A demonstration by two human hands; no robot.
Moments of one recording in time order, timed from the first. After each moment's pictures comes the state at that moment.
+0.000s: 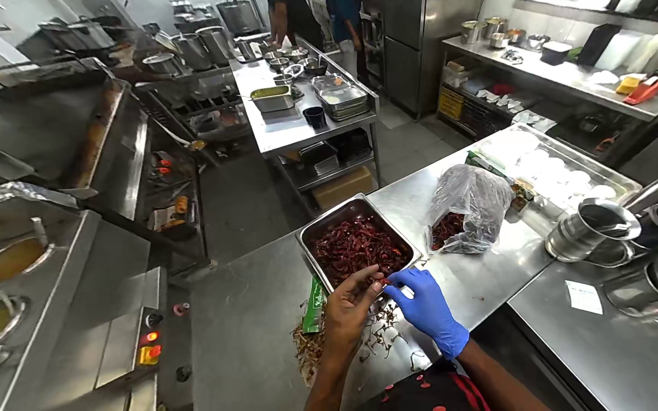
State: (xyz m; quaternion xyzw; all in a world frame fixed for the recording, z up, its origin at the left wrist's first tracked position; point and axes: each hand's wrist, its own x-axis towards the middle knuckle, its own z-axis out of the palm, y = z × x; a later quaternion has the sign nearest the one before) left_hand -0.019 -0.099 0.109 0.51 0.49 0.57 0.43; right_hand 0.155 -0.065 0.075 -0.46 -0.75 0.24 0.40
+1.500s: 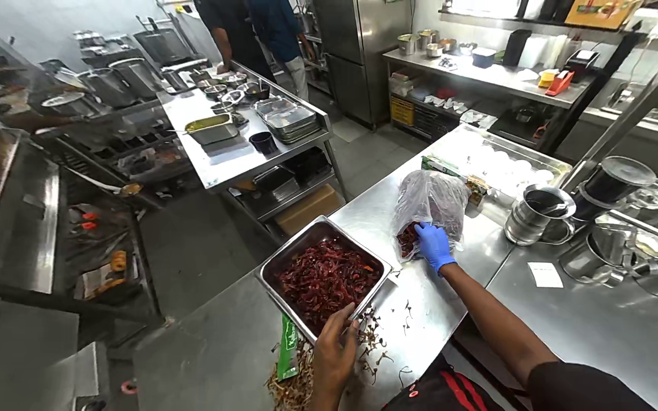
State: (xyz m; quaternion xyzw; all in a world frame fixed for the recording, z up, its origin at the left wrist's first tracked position) left_hand -0.031 -0.097 0.032 0.70 0.57 0.38 0.21; right_hand 0.283 0.114 -0.028 -0.69 -0.71 0.02 0.17
